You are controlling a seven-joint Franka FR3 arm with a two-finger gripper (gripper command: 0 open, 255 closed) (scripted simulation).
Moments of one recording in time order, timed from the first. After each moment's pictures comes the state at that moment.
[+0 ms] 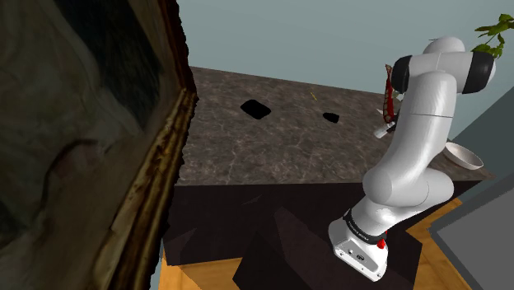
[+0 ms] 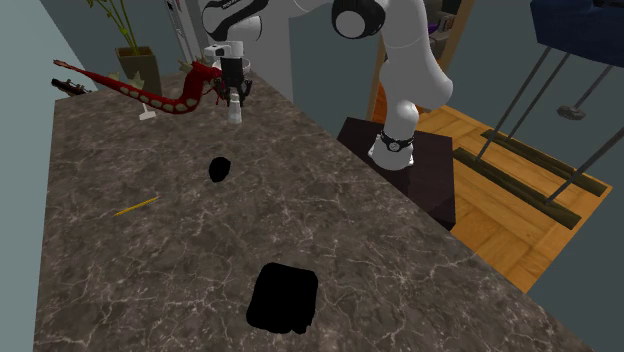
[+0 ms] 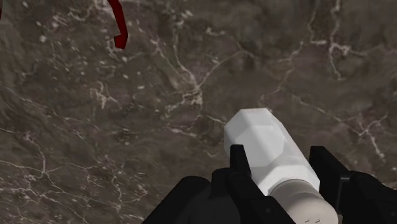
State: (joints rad) arm -0.64 0.56 -0.99 -1.76 0.81 1.91 -2.29
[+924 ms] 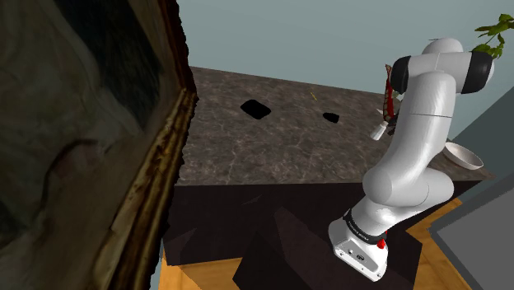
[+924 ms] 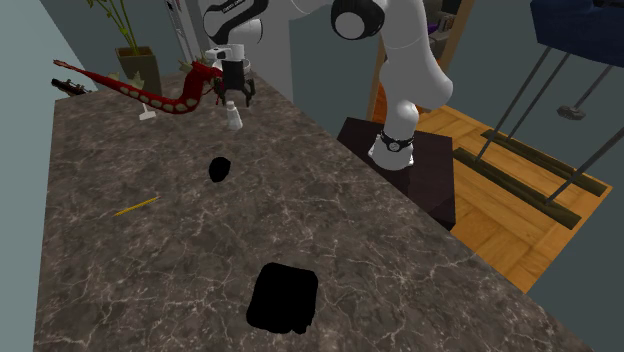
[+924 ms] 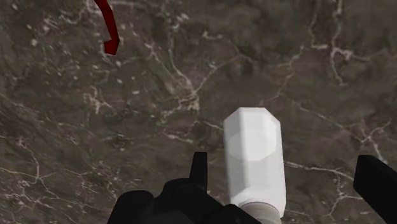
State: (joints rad) arm -0.65 0.57 -0.98 -1.78 0.83 1.93 -2.31
